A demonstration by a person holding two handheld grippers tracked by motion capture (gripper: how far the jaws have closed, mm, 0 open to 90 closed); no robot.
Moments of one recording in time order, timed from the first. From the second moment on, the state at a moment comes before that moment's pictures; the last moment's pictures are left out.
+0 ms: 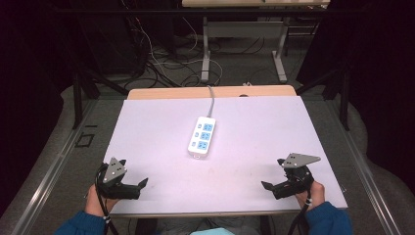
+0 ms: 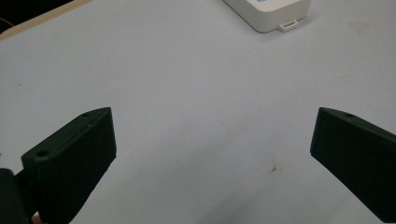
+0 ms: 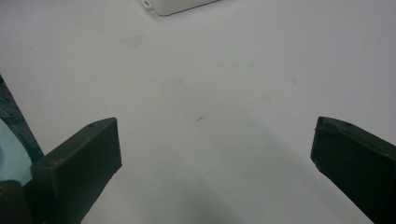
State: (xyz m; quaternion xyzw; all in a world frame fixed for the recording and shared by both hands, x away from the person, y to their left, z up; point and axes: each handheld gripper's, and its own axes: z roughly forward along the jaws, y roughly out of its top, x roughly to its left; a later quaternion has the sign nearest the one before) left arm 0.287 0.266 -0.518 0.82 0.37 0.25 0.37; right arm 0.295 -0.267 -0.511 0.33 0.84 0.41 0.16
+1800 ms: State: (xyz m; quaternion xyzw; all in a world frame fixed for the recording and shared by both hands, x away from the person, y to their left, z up) left arm 0.329 0.232 -0.496 0.83 0.37 0.25 0.34; right arm 0.298 -0.267 -0.513 0.34 0.84 0.39 0.15
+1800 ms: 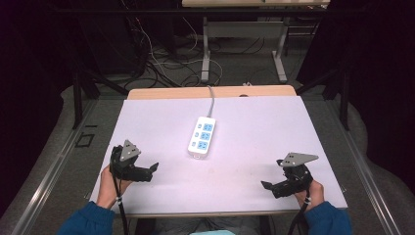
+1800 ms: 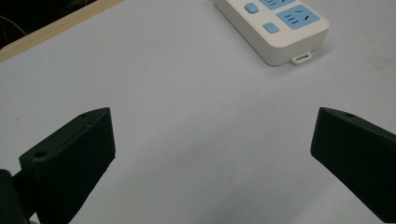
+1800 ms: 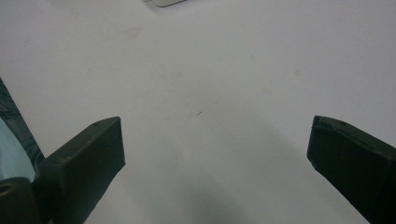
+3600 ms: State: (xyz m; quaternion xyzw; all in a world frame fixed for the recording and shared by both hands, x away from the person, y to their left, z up) left arm 0.397 0.146 -0.495 0.84 0.34 0.21 0.36; right arm 0.299 -0.264 -0.514 0.34 0.85 0.38 0.15
